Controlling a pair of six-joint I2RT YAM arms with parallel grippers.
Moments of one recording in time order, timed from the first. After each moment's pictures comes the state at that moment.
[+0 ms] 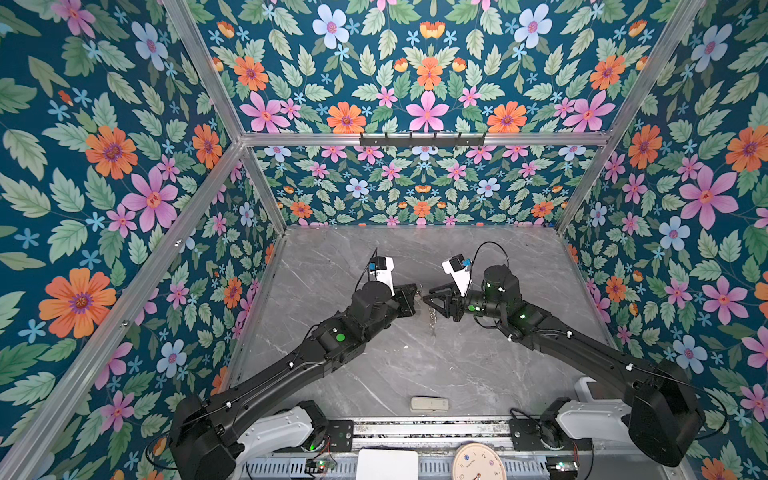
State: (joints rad) left arm -0.88 1.09 0.88 -0.11 -0.16 -0.81; right arm 0.63 1.28 0.85 0.14 -0.54 0.30
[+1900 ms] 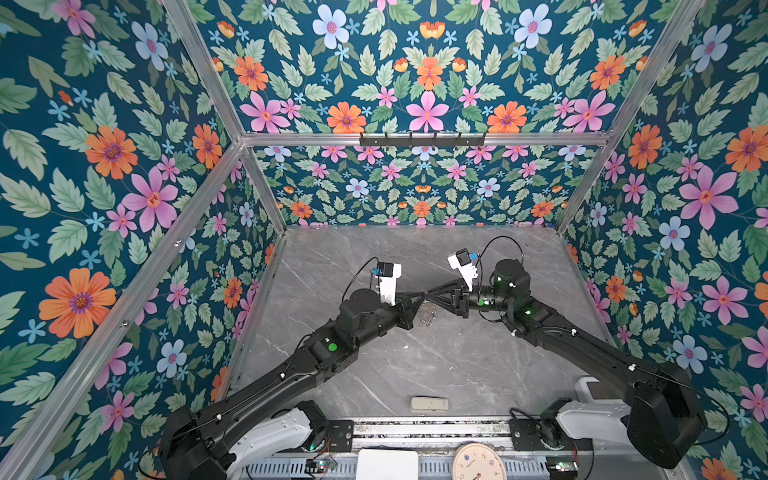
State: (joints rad) left arm -0.88 1.00 0.79 0.02 0.07 -0.67; right arm 0.56 1.27 0.85 0.25 -0.83 0.45
